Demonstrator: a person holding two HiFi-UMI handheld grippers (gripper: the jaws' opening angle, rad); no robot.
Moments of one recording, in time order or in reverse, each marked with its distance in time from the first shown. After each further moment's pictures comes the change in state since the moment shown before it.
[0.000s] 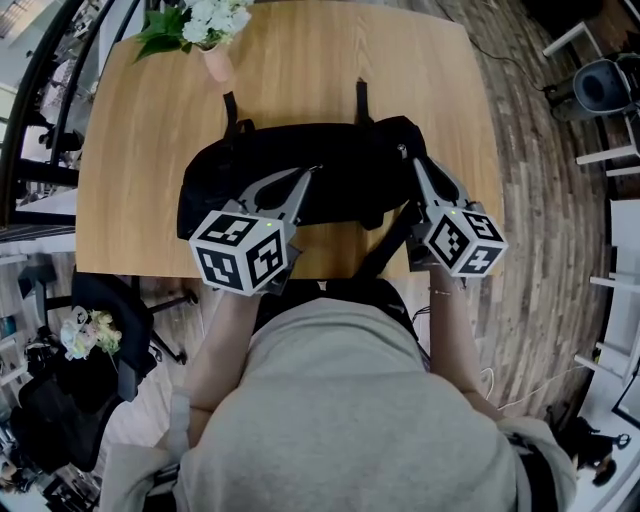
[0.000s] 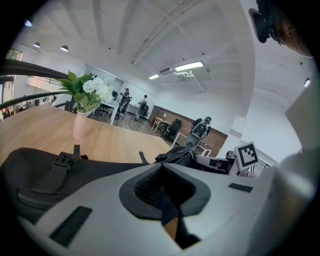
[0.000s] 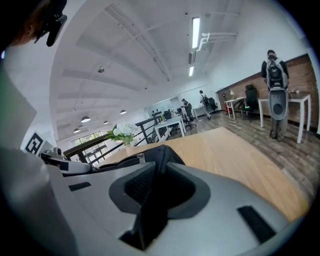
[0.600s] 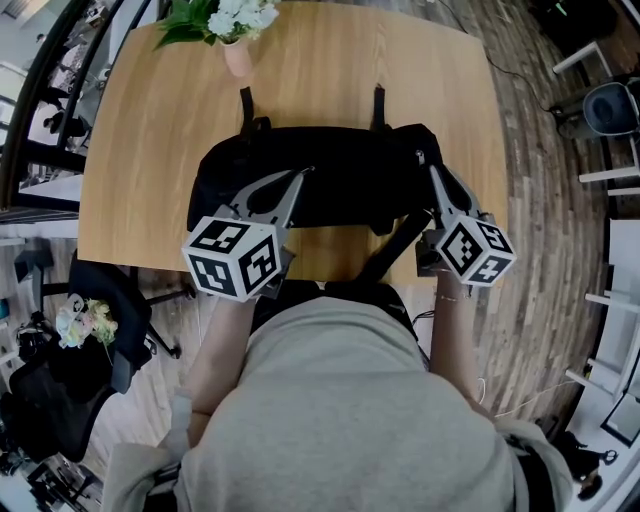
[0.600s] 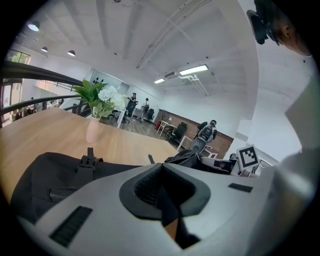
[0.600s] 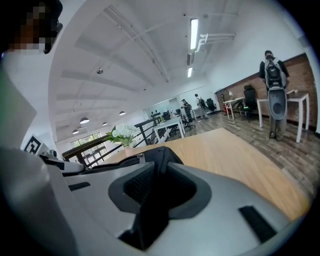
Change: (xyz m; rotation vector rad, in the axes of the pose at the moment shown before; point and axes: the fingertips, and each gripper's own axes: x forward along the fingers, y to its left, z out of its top) left arm -0.030 0.027 0.010 -0.016 -0.047 0.067; right arm 0.001 0.003 0.011 0.004 -0.026 -0.021
